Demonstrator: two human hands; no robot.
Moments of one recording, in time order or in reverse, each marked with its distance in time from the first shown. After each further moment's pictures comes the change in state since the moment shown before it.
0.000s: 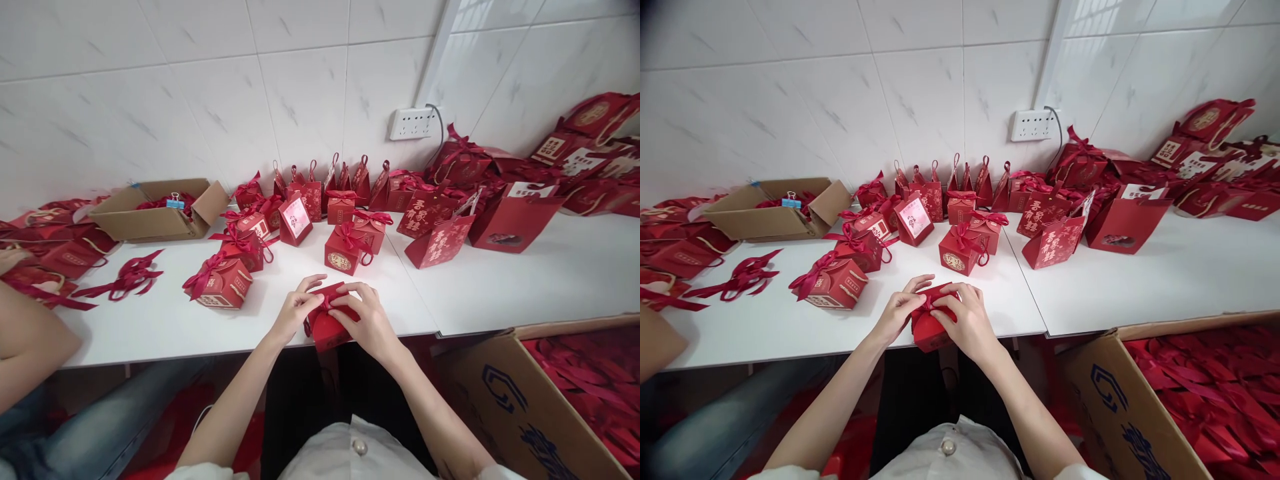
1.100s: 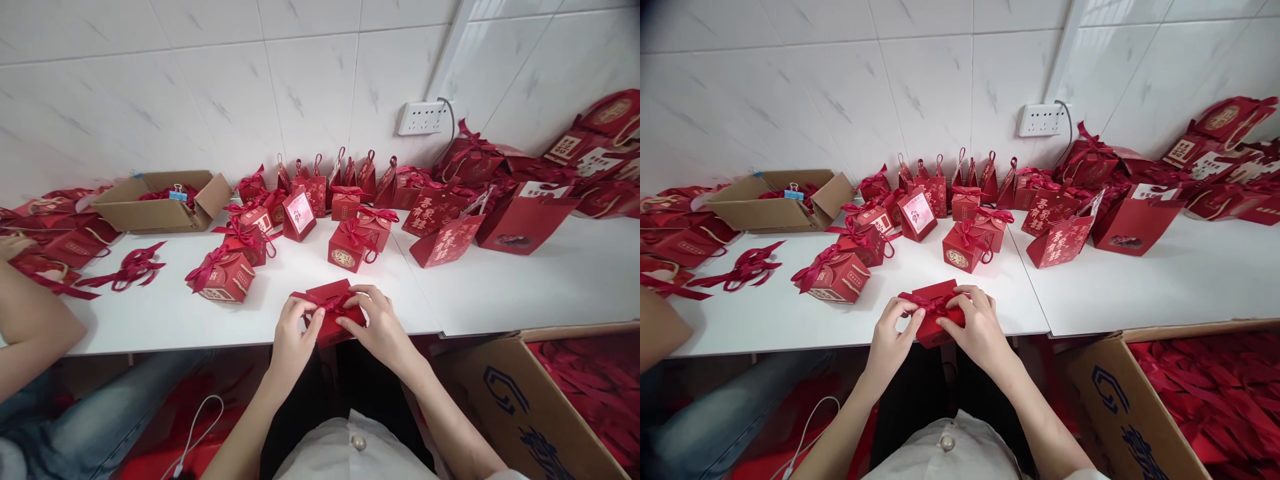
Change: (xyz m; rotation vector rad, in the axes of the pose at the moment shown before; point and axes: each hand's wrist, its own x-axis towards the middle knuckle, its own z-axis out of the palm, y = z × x) left_hand -0.048 0.012 0.027 0.574 0.415 0.136; right_hand -0.011 -0.004 -0.011 -0.056 -0.146 0.155
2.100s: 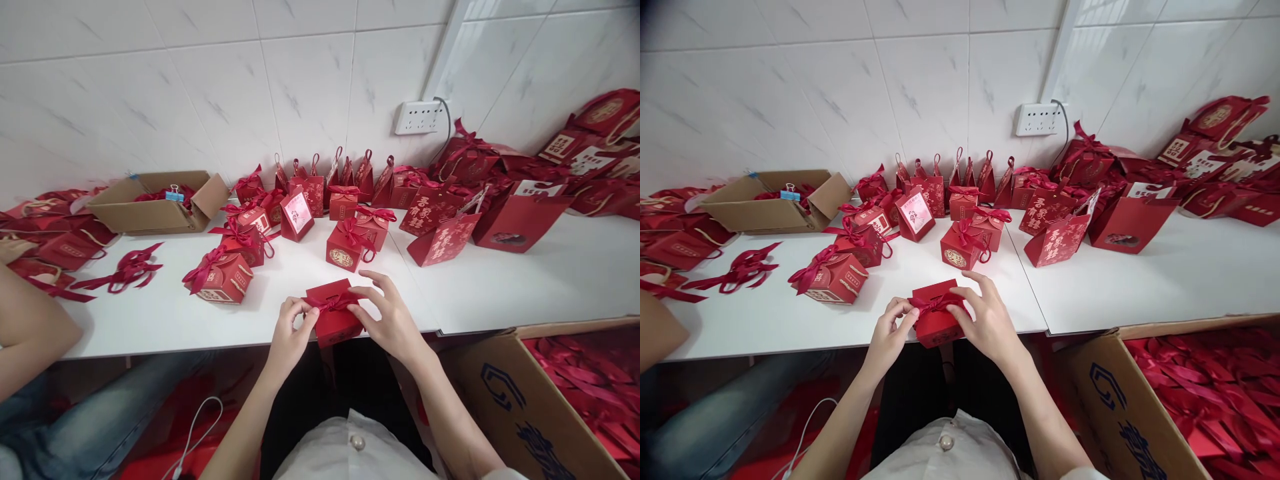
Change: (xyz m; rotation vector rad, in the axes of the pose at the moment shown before) left_hand 0.004 -0.013 -0.001 -0.158 -0.083 -0.182; right_hand 0.008 0.007 -0.017 -0.002 0.086 -0.115
